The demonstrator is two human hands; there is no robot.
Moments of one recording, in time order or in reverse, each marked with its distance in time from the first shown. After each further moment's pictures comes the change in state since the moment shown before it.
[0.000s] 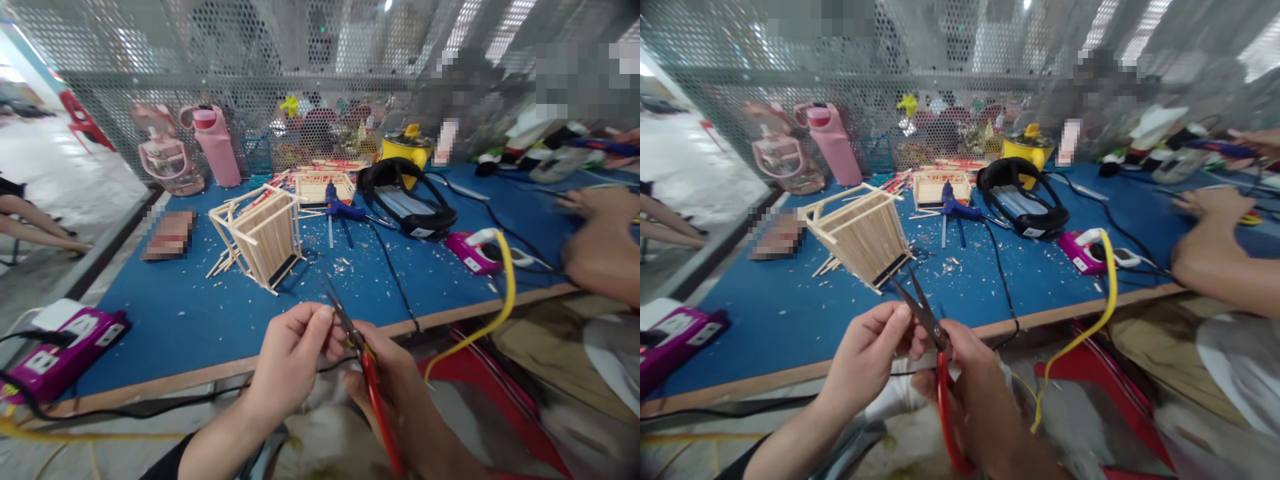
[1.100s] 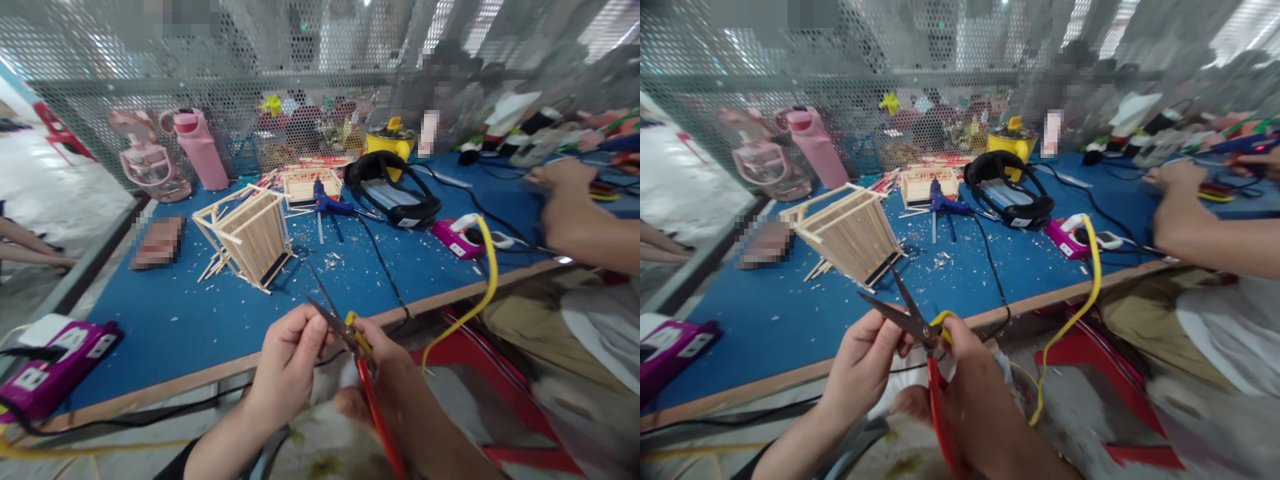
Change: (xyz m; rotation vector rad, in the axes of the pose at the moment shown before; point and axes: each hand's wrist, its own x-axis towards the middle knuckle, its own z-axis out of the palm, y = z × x) left_hand -0.012 -0.013 -0.004 0.194 -0.061 0.207; right_hand -0.011 -0.017 -0.003 -0.042 0.009 0.089
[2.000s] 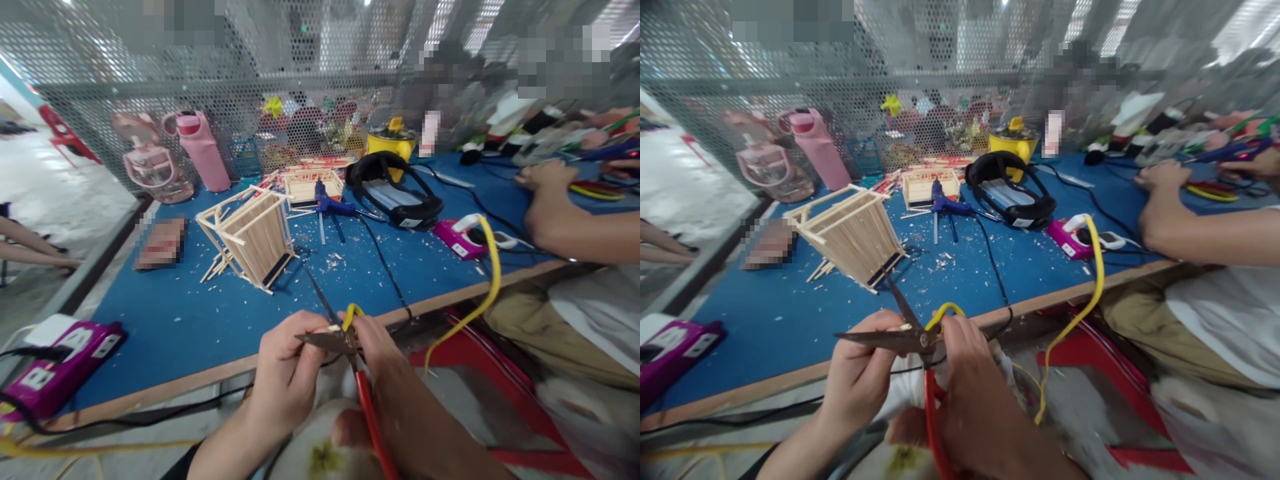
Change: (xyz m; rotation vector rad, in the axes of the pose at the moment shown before) left_hand -0.005 -0.004 -0.007 0.237 0.046 0.301; right_hand 0.002 -0.004 -0.002 -0.219 0.004 -0.056
